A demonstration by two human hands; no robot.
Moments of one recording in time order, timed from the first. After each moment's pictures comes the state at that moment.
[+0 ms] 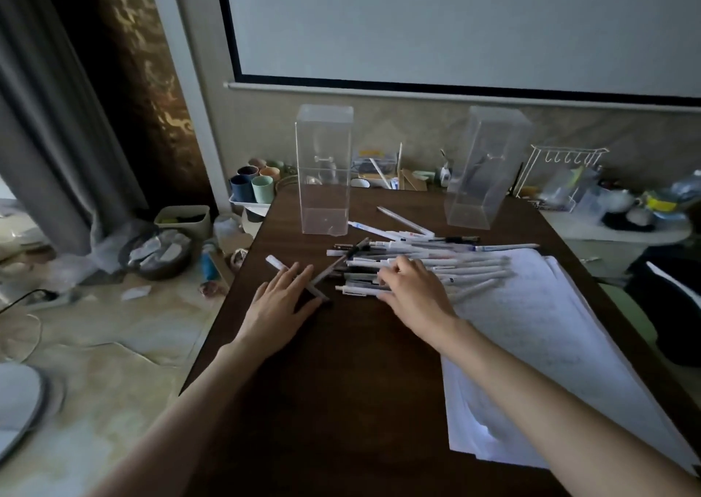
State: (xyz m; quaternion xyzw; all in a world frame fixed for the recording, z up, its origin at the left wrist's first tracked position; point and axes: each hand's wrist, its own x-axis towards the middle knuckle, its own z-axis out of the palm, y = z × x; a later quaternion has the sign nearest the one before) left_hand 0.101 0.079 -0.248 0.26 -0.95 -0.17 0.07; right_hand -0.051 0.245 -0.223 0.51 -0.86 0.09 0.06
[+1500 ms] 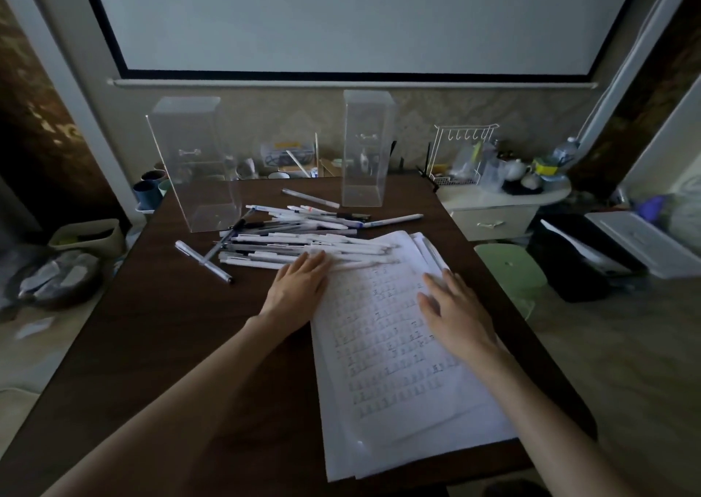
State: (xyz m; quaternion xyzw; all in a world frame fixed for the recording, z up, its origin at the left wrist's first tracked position) left_hand -0.022 0.207 -0.255 0.11 -0.98 -0.14 0.06; right_hand -0.109 0.454 -0.249 0.23 -0.96 0.13 -0.05
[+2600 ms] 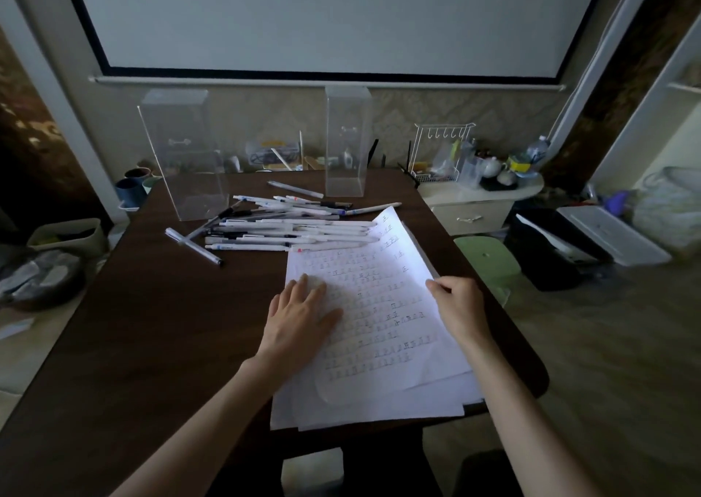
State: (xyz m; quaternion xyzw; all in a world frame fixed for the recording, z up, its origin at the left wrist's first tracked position) left_hand 0.049 0.279 -0.250 0.16 -0.96 -0.21 0.03; right_hand -0.077 0.484 -0.238 0.13 -0.88 0.45 0.04
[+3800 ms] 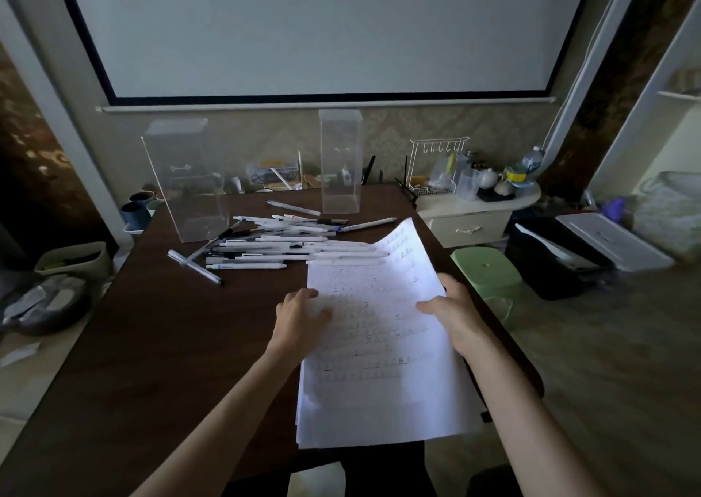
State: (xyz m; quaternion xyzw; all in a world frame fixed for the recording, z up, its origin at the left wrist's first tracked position) left_hand 0.027 0.279 -0.236 0.26 -0.87 -0.40 0.07; right_hand -0.077 0.484 -0.213 0.05 -0.78 0.60 -0.15
